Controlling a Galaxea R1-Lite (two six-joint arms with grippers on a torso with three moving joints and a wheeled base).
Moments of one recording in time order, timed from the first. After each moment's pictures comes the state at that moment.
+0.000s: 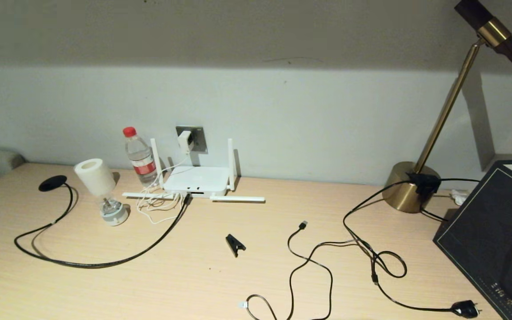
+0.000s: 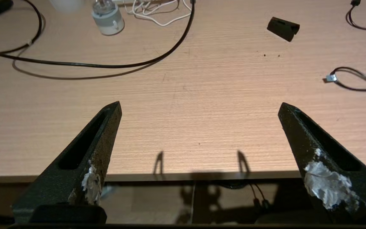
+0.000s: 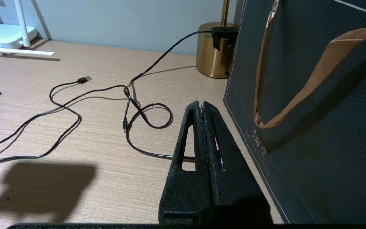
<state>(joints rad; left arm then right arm) -0.01 0.15 -0.12 0.13 -0.02 0.09 -0.01 0.00 0.00 -0.09 0.03 -0.03</state>
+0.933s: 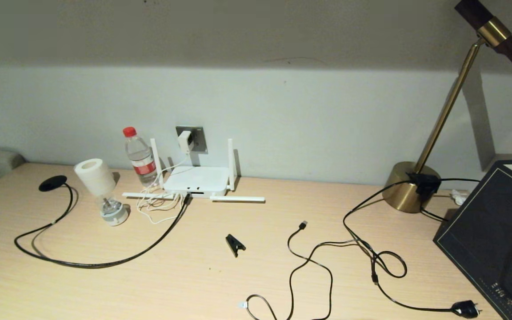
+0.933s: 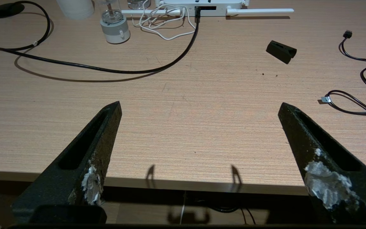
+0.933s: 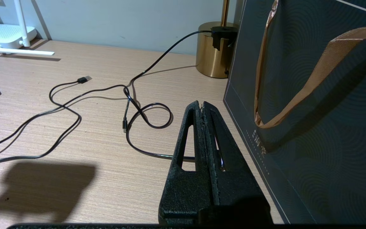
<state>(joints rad) 0.00 0.00 -0.06 0.14 0.00 0.01 -0.01 0.00 0.00 -0.09 0.03 -0.03</state>
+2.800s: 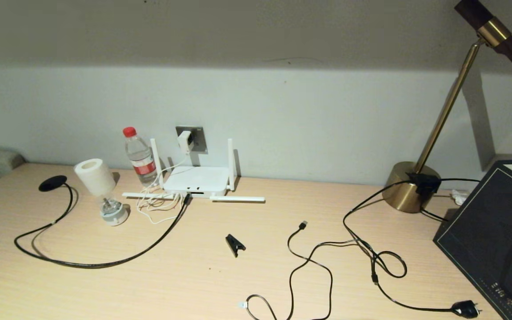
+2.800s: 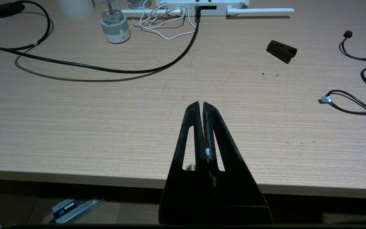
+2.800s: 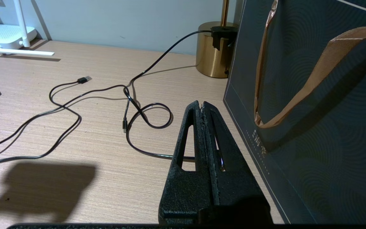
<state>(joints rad) 0.00 0.00 -0.06 0.14 0.00 0.01 -0.01 0.00 0.00 -0.09 0.02 -0.03</state>
